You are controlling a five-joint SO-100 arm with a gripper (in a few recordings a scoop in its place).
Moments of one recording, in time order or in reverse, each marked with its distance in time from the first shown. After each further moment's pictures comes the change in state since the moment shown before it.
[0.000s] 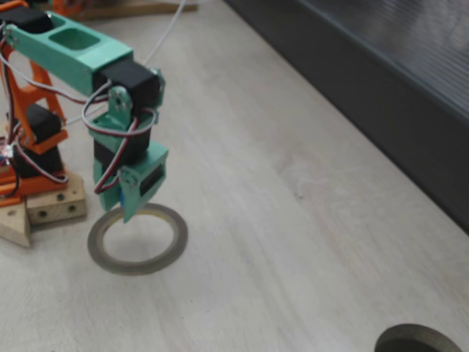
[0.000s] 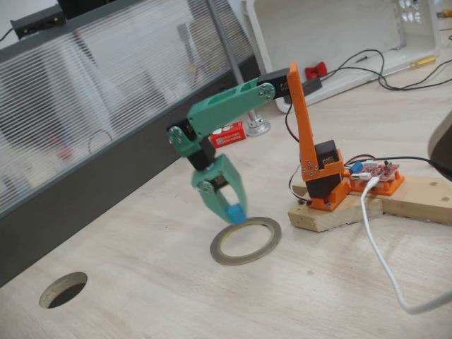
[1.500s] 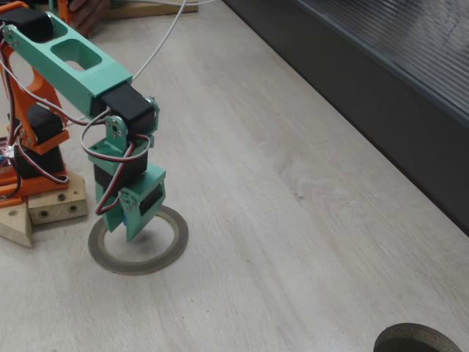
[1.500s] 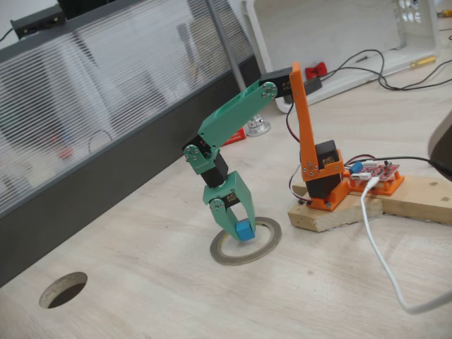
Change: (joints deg) arm 0.0 0.7 11.2 -16.9 0.0
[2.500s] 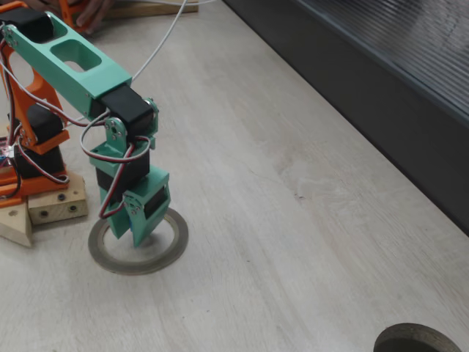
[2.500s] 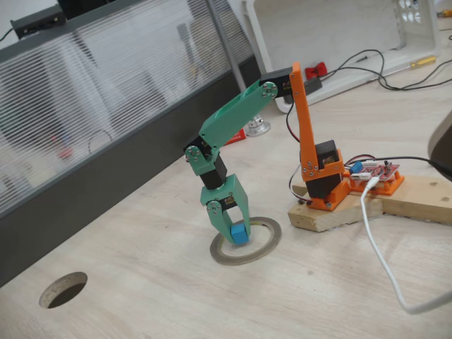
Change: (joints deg) arm 0.0 0.2 1.1 -5.4 0.0
